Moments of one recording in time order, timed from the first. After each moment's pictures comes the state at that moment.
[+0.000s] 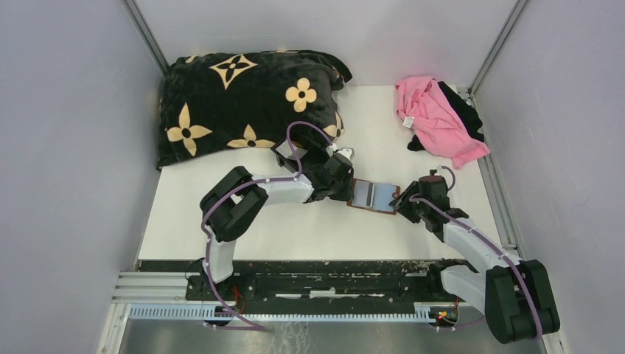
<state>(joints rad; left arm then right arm) -0.89 1.99 1.18 -0.06 -0.02 -0.60 0.21 1.05 0.35 -0.13 -0.07 0.85</state>
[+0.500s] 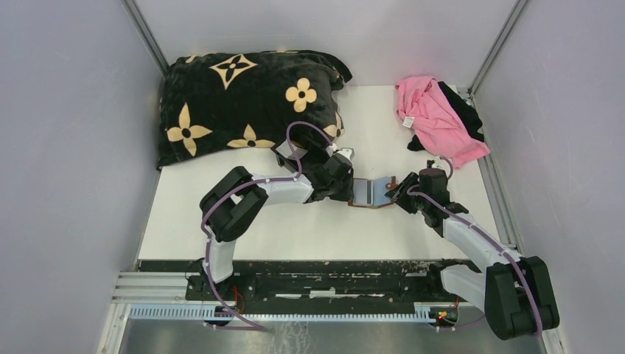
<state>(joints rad) -0.89 1.99 1.17 -0.05 -0.02 -0.60 0.20 1.07 0.41 -0.08 -0.10 0.83</state>
